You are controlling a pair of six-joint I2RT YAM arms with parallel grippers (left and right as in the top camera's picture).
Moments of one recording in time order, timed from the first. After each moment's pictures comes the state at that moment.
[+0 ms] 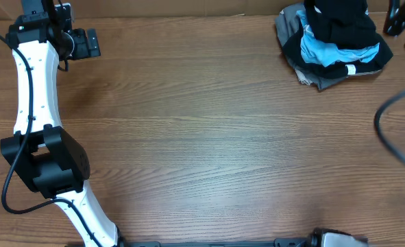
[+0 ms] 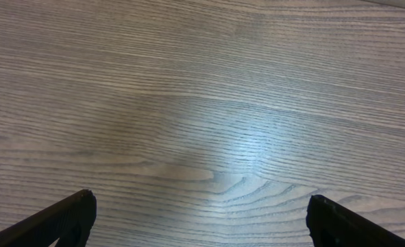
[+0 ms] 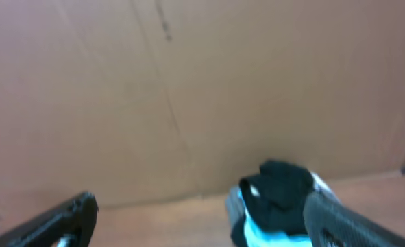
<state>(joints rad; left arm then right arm) 0.22 2.11 2.07 -0.99 0.07 0.00 -0.15 1.35 2.17 -0.99 -0.22 0.17</state>
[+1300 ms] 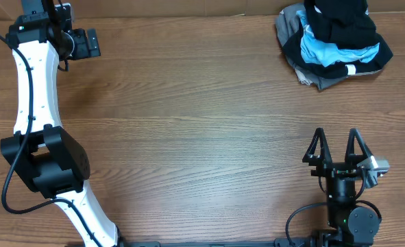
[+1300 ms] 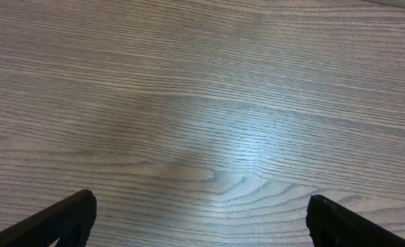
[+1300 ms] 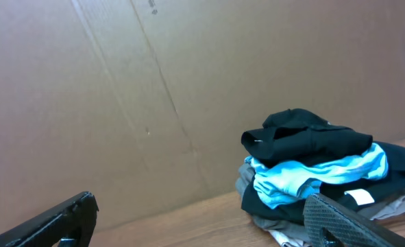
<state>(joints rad) 0.22 2.11 2.07 -0.99 0.07 0.00 -0.04 0.07 0.03 0.29 -0.04 0.40</state>
